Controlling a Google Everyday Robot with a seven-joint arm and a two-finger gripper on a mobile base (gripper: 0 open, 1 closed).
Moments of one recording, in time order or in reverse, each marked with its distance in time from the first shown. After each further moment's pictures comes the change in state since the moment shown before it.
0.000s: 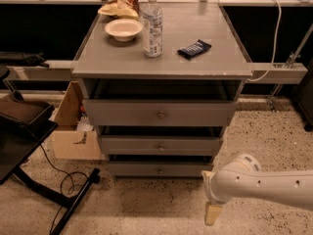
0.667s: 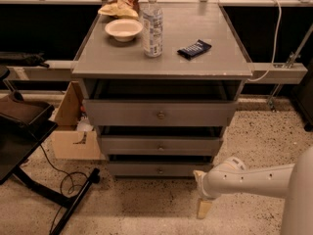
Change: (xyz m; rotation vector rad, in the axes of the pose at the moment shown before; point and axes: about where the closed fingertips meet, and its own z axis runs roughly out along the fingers) arm -0.006 -0.032 0.090 0.013 -0.058 -0.043
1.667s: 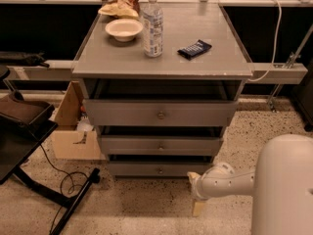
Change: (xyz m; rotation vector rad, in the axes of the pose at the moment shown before) arm 0.004 -0.012 0.073 0.026 -0.018 -0.068
